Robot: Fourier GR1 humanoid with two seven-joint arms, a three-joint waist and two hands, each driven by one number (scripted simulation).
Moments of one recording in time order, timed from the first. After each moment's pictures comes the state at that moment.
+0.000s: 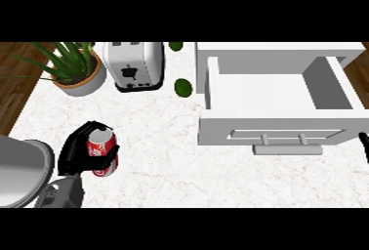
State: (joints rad) left arm -0.21 0.10 0.27 -0.97 0.03 -0.20 -0.43; right arm 0.25 -0.03 -0.25 -2.16 -0.09 0.19 0.11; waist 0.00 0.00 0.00
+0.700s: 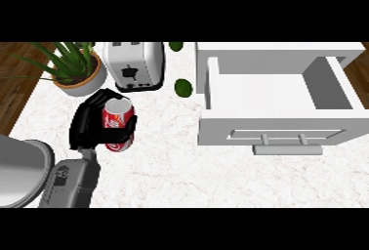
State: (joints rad) left arm -0.29 0.01 0.14 -1.32 0.01 0.00 -0.14; right arm 0.31 -0.02 -0.29 -2.19 -0.14 0.23 0.08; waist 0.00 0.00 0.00
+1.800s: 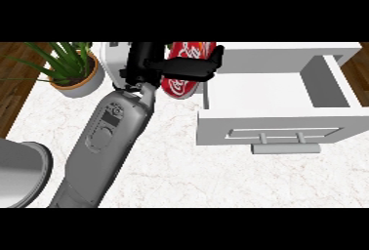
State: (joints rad) left arm -0.87 0.00 -0.14 -1.28 -0.01 0.36 0.27; right arm 0.29 -0.03 -0.31 -2.20 -0.15 0.23 0.11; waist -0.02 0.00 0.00
